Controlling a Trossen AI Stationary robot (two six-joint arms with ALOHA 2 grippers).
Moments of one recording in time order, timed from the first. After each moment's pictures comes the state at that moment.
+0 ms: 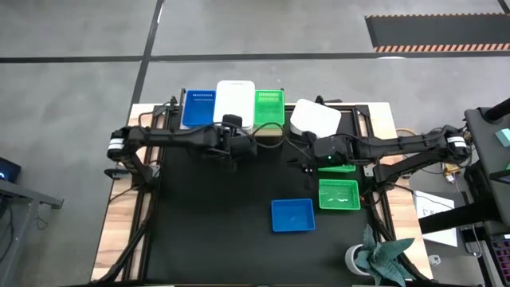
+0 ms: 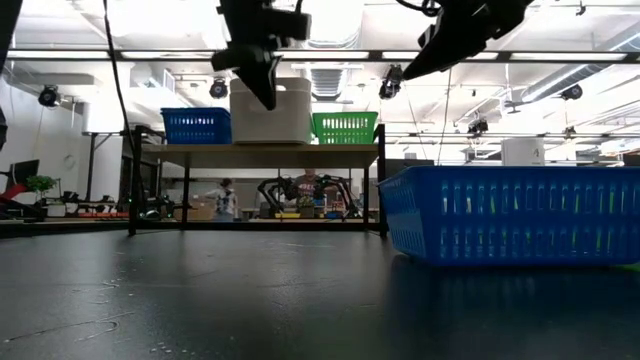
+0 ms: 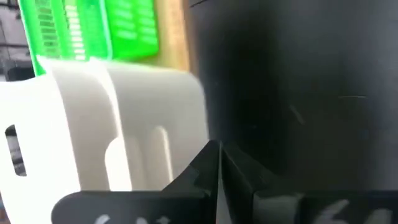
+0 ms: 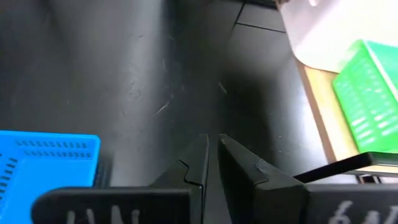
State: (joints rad) left arm 0.03 1.69 1.61 -1.13 -0.58 0.30; right arm 0.01 1.19 0.93 -0.38 0.10 -0.17
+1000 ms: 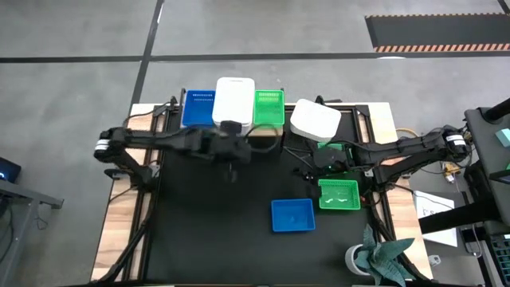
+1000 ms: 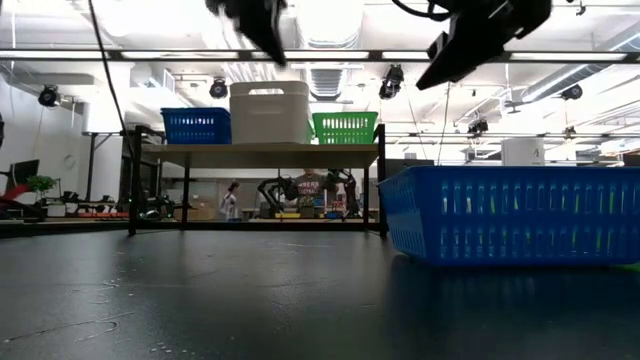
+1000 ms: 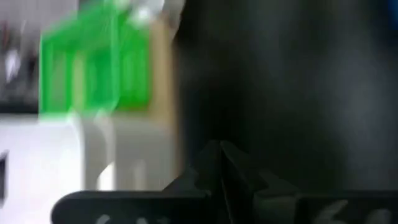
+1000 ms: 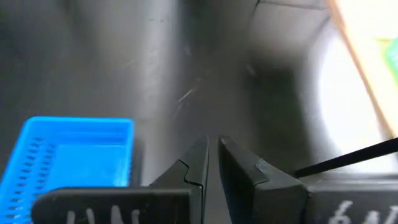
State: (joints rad) left arm -0.04 1.58 1.60 -1.02 -0.45 0.27; right arm 0.09 1.19 0.89 -0.39 0.10 -0.06
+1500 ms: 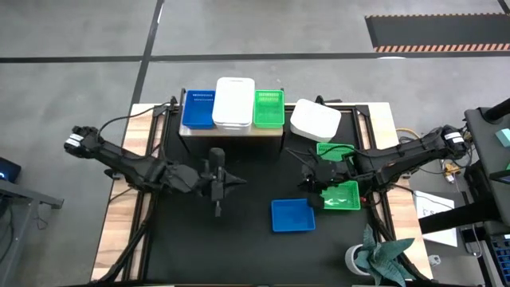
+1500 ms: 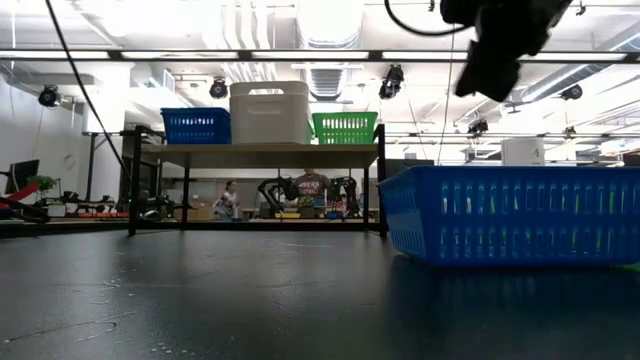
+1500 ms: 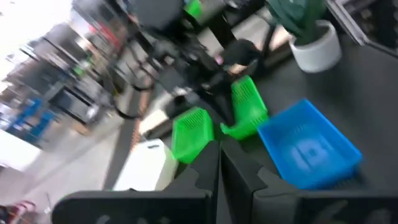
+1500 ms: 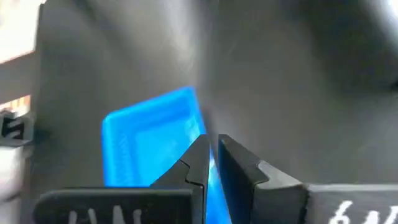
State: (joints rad) left arm -0.37 1.22 1.06 -0.10 -0.47 0.49; right arm 0.20 1.20 0.87 -0.48 0.05 0.44
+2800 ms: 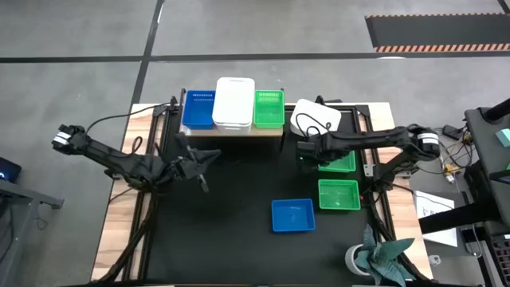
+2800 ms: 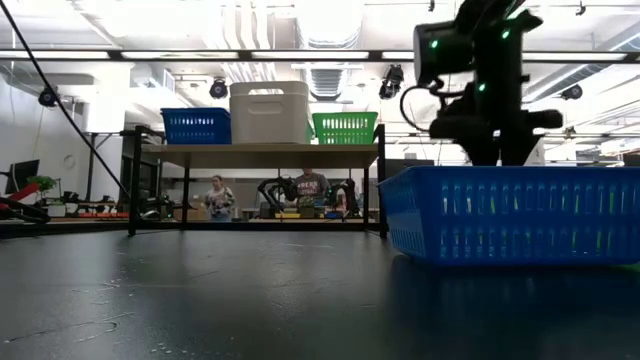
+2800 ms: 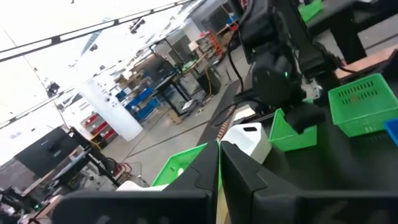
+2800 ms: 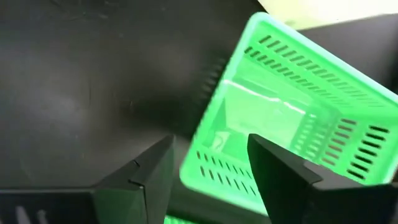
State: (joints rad) left arm -0.36 0.88 0.64 0.33 -0.81 0.63; right arm -0.15 1.52 1.02 -1.08 0.24 1.03
